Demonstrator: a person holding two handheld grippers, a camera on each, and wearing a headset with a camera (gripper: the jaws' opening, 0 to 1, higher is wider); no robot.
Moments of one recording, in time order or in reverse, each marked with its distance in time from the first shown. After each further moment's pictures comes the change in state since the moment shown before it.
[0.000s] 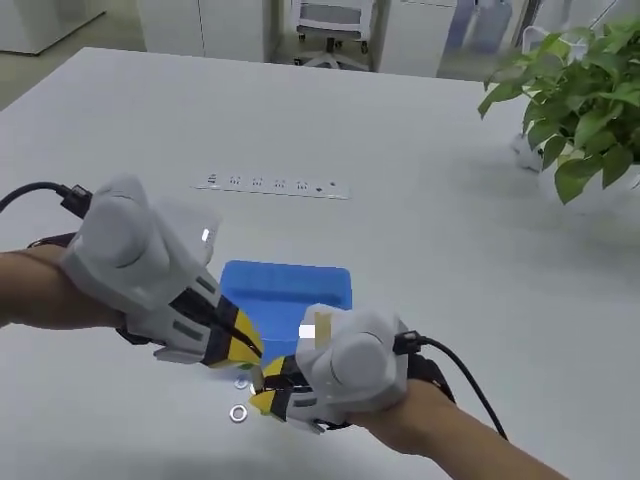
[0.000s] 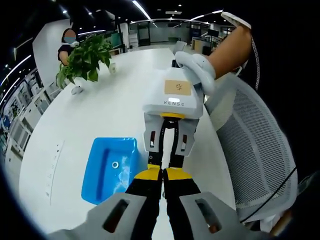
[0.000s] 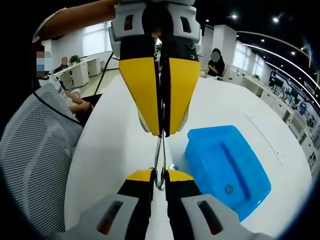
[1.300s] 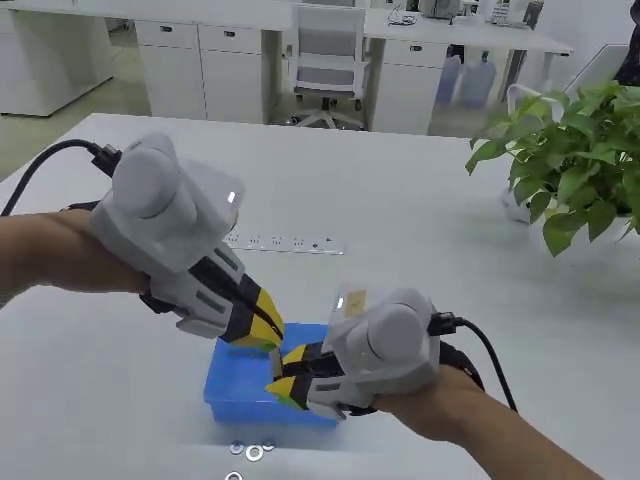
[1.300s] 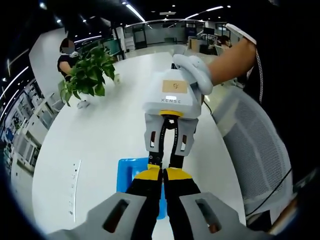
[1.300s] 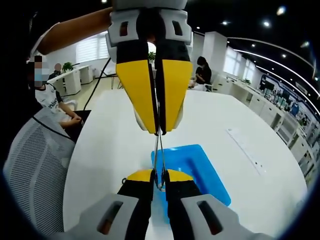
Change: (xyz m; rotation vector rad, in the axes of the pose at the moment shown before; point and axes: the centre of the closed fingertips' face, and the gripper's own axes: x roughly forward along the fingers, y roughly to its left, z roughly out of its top) left arm -0.029 0.050 0.054 0.079 -0.003 0.018; right arm -0.045 -0.061 0.038 0.016 -0.063 -0.079
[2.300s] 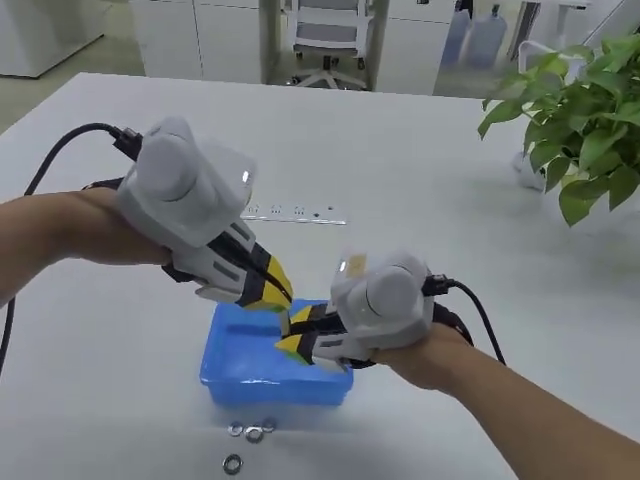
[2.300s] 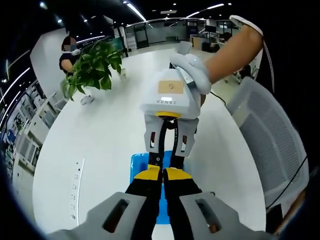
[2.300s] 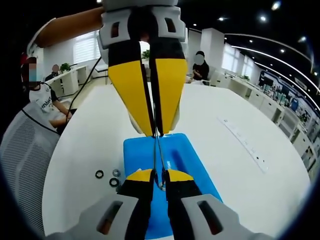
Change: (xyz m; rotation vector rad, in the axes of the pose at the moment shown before) left arm 0.033 0.045 -0.033 0.007 0.007 0.028; right arm 0.034 -0.045 -0.033 0.024 0.013 0.006
